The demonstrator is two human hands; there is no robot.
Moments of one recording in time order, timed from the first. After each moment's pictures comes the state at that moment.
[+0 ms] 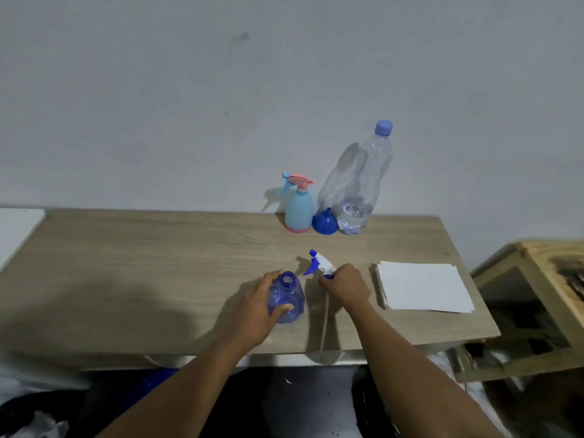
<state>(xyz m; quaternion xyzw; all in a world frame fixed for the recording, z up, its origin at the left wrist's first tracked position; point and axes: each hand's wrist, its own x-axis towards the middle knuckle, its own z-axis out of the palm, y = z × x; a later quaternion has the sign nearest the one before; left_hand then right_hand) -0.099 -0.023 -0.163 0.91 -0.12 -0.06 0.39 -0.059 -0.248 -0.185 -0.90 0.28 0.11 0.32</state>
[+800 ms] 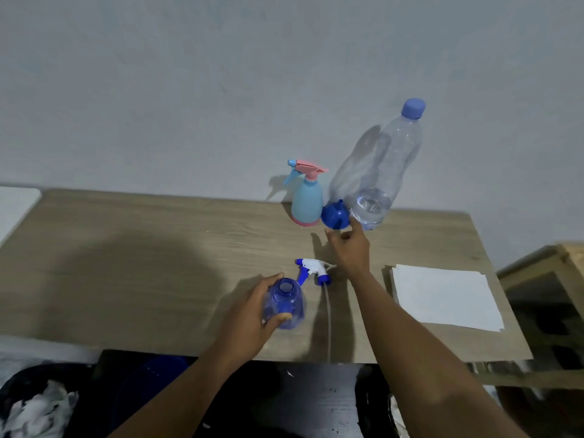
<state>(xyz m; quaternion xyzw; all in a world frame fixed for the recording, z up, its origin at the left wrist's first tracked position) -0.094 -0.027 -0.174 0.89 -0.10 -0.08 0.45 0.020 -0.260 -0.191 -0.83 0.21 -0.07 0.52</state>
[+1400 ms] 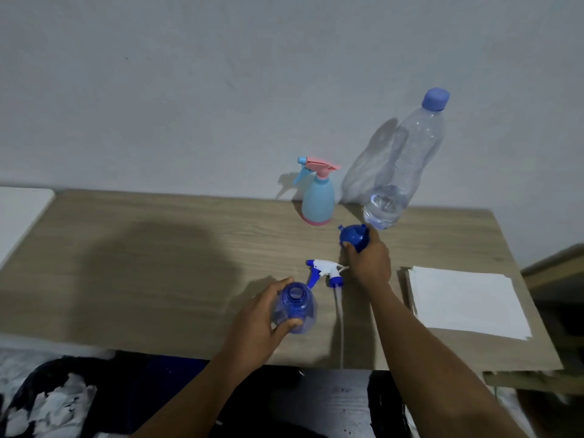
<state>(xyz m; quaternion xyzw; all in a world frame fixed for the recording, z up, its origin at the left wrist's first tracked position) -0.092 -0.026 -0.184 0.88 -0.07 -0.10 0.46 0.021 -0.275 -0.229 -0.88 0.24 -0.02 0.41</state>
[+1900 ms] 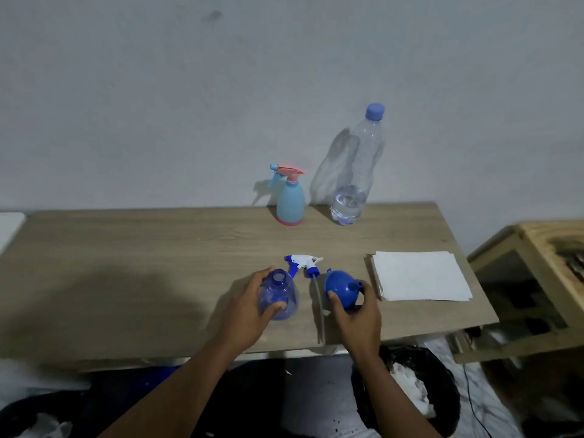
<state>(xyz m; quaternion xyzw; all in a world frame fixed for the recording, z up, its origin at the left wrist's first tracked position) -0.097 -0.027 -0.160 0.90 -0.09 -0.09 0.43 -0.152 -0.247 -0.205 -0.79 0.29 -0.13 0.53</state>
